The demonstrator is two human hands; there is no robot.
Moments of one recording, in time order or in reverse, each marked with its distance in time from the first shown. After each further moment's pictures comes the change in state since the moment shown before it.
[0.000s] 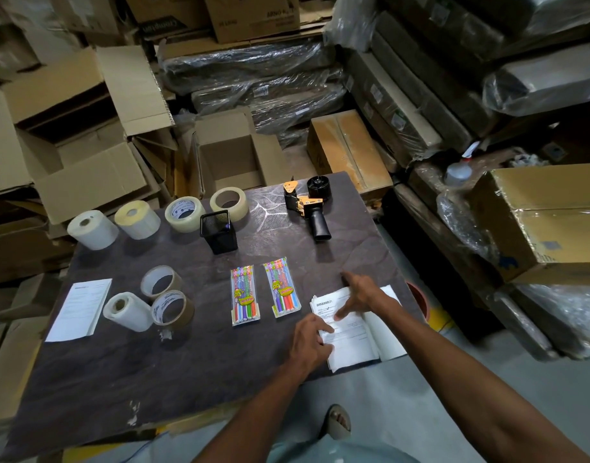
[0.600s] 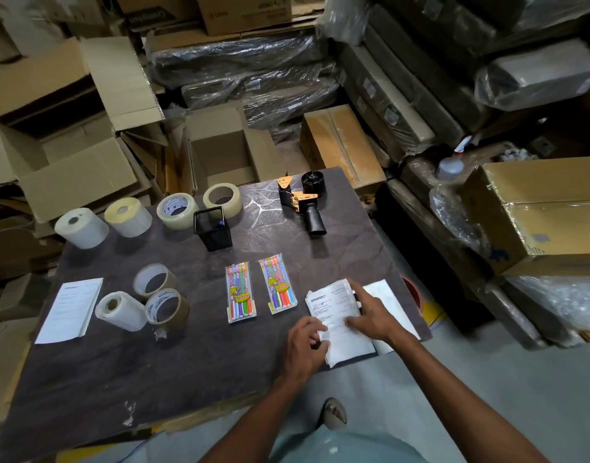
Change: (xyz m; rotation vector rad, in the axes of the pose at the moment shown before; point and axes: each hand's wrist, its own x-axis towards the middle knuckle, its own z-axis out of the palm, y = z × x) left_hand -0.022 0.001 0.003 -0.154 0.092 -0.013; right_hand -0.056 0.038 0.034 0.369 0.117 -0.144
